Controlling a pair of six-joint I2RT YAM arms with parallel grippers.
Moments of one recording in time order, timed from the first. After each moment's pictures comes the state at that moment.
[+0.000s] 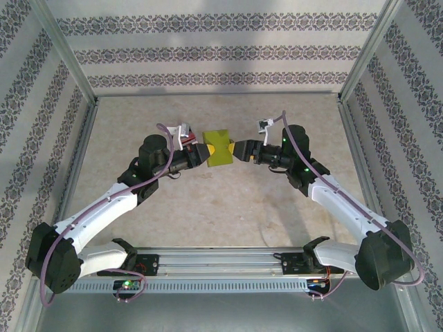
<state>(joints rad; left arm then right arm) -0.53 1.16 0.82 0.15 0.45 -0.89 0.42 1.19 0.84 0.06 -0.67 0.70</state>
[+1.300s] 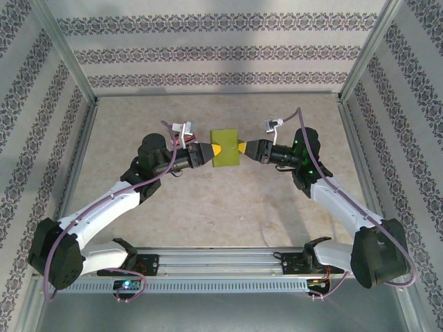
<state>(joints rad) -0.53 1.20 0.81 0.31 0.61 -0.91 0.30 1.20 0.73 0.37 -0.96 0.88</state>
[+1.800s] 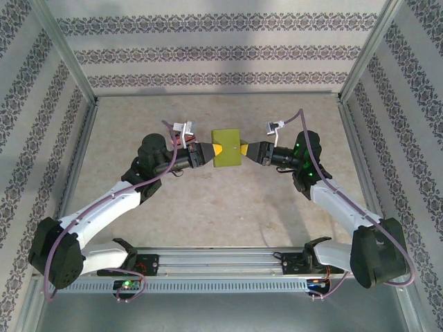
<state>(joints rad) -0.54 1.20 0.81 0.36 0.63 -0.94 0.29 1.21 0.68 0.46 -1.01 0.94</state>
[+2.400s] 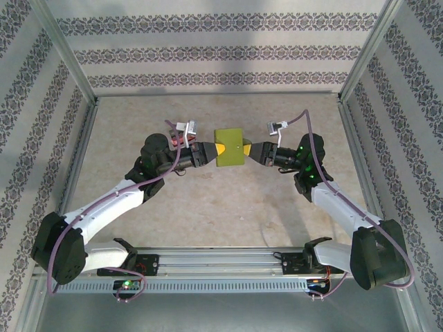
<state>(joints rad) -0.55 1.24 0.81 0.42 0.63 -0.96 0.27 1.19 0.65 0.58 -1.04 1.03</state>
